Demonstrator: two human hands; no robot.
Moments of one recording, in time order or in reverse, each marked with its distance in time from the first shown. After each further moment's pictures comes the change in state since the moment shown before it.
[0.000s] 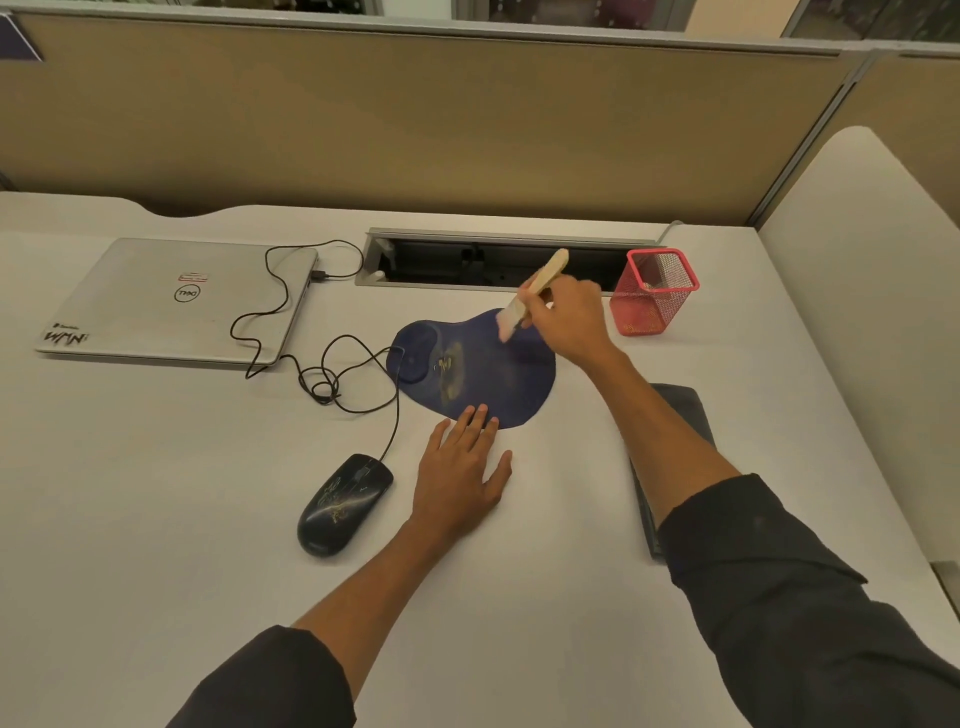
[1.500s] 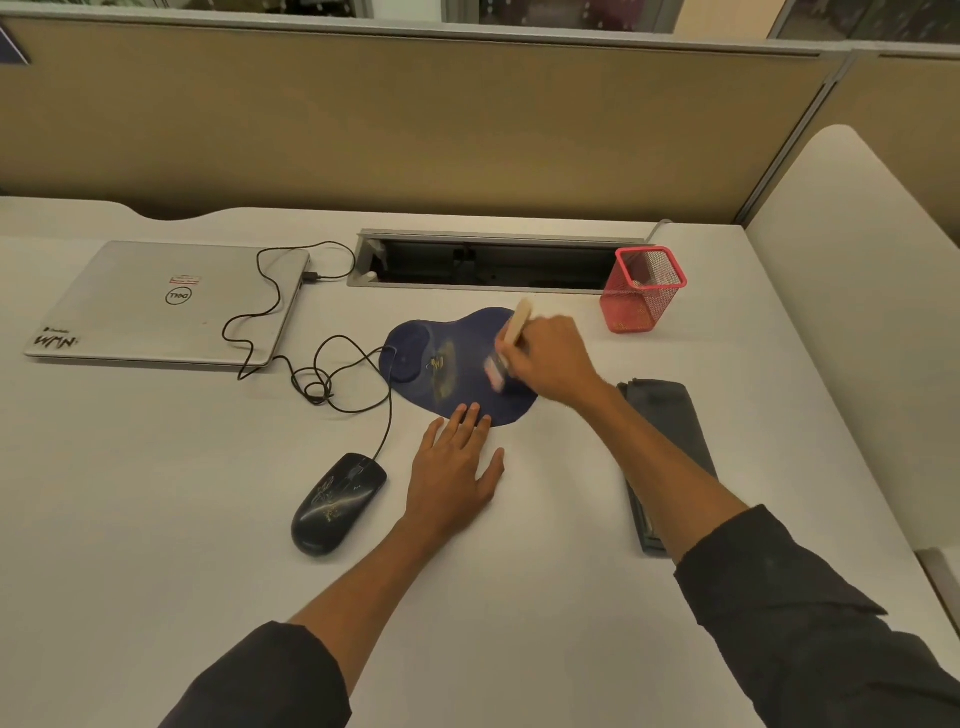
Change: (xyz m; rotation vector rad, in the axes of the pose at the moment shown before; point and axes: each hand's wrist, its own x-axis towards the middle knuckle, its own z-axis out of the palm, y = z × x) left_hand -0.001 0.001 -0.001 0.002 0.004 0.001; right_hand -0.043 -0.011 0.003 0.019 -0.128 -0.057
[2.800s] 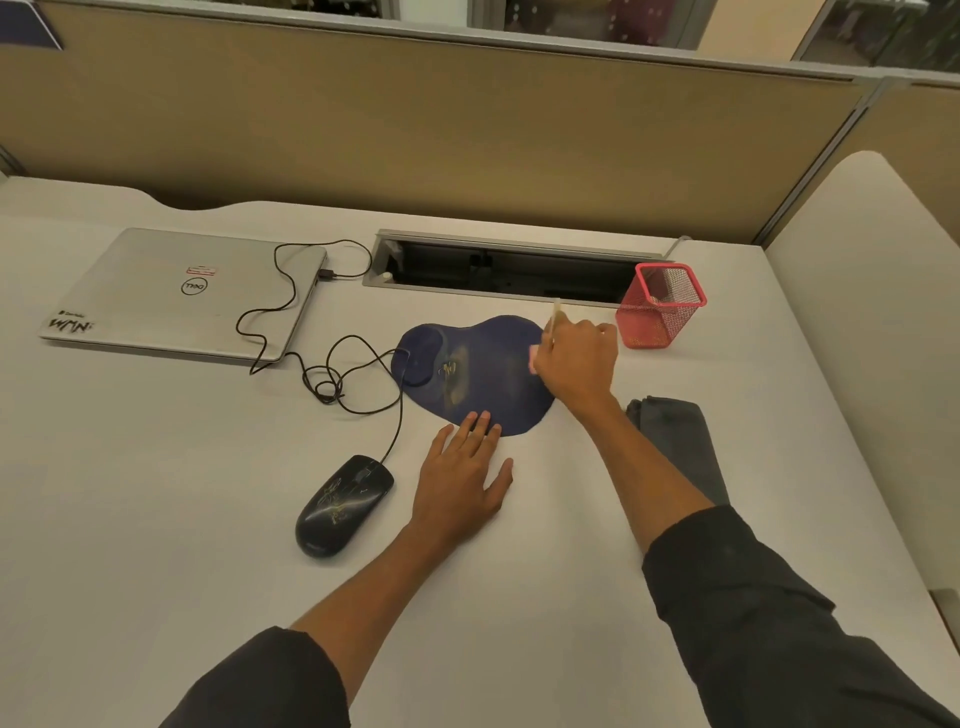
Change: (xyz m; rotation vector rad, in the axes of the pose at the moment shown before) left_hand 0.001 0.001 0.002 -0.028 0.028 0.008; right_hand 0.014 0.012 0.017 -0.334 0.148 0.133
